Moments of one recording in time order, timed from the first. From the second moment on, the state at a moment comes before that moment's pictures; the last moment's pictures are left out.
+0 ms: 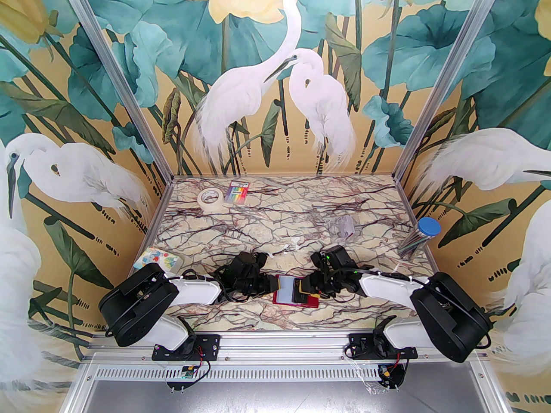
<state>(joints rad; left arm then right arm) -0.76 1.51 0.40 0.32 0.49 -1.02 0.56 1.37 0.44 -0.11 -0.68 0.75</state>
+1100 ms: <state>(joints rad) -0.76 1.51 0.40 0.33 0.50 -1.02 0.61 1.42 0.55 -0.29 -0.56 0.74</state>
